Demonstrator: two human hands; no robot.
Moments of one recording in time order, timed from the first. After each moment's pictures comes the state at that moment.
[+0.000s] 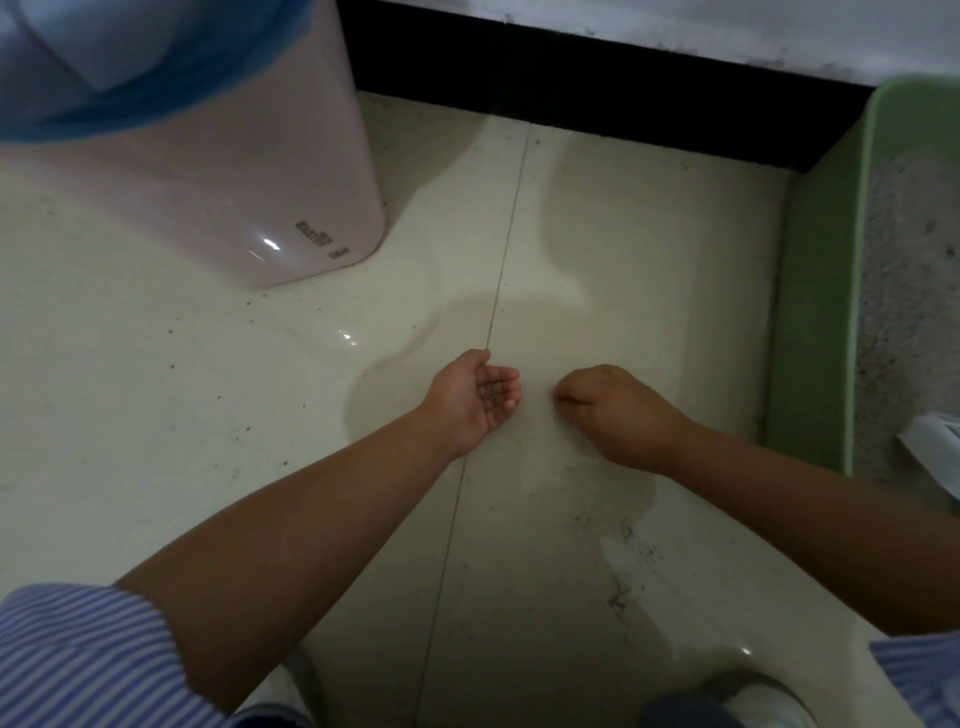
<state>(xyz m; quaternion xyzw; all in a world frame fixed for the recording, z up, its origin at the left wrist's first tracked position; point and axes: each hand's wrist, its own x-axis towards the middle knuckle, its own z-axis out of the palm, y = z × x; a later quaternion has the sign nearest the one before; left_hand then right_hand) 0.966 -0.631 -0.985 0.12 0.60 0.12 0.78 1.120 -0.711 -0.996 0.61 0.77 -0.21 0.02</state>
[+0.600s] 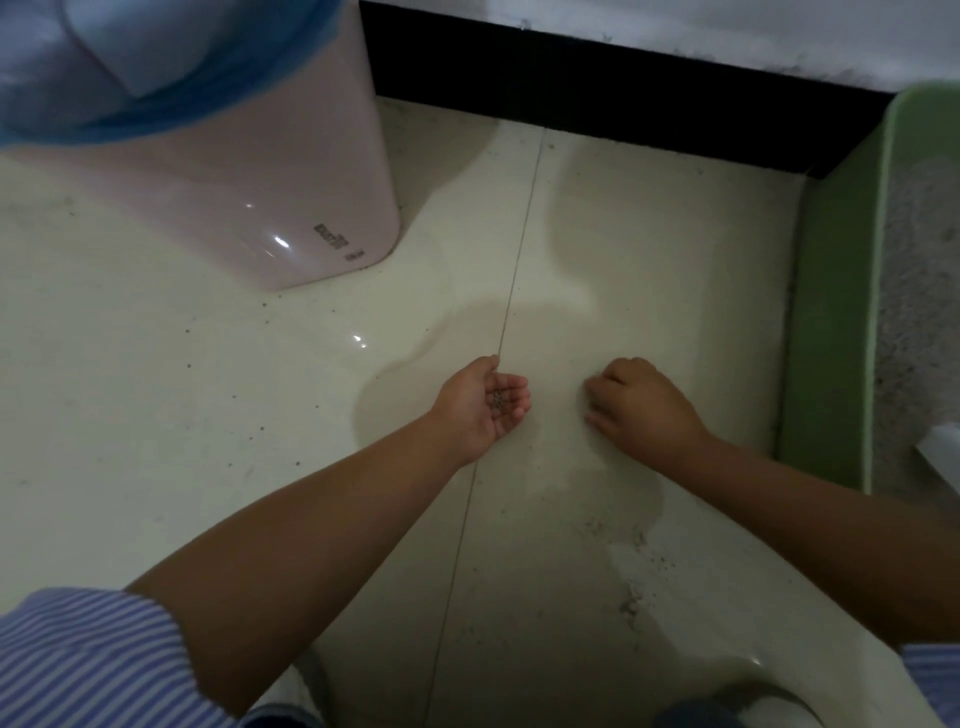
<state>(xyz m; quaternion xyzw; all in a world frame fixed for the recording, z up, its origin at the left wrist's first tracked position) 0.960 -0.633 -0.985 0.12 0.60 0.11 0.78 1.121 -0.716 -0.993 0.69 0.68 -0.25 0.07</state>
